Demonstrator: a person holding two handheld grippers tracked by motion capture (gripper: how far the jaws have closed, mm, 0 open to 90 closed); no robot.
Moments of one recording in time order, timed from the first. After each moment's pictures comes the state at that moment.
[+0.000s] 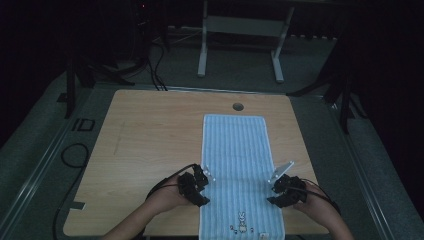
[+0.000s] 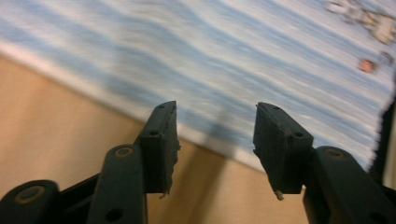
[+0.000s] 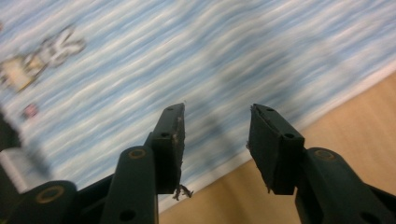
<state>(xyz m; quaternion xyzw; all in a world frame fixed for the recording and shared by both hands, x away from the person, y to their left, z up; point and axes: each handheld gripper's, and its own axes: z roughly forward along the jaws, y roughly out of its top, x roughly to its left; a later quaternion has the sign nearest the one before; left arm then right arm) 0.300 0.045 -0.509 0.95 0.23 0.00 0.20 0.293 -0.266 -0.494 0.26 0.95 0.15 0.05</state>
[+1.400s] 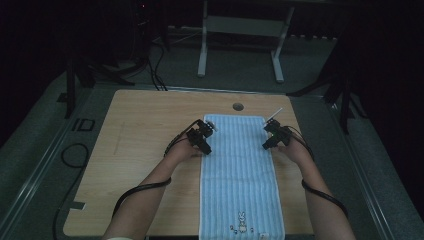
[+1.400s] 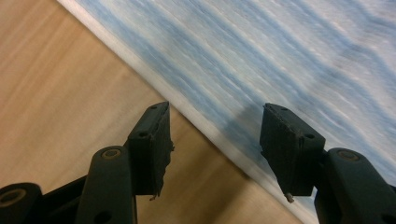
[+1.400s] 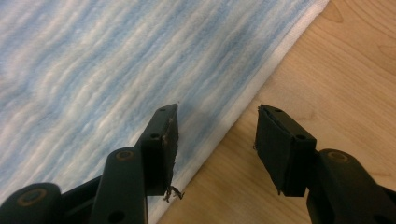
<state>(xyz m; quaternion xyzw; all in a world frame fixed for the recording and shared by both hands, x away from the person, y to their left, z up) 0.455 0.028 -0.522 0.92 0.35 0.09 0.16 0.487 -0.262 -0.511 0.42 0.90 0.10 0.10</state>
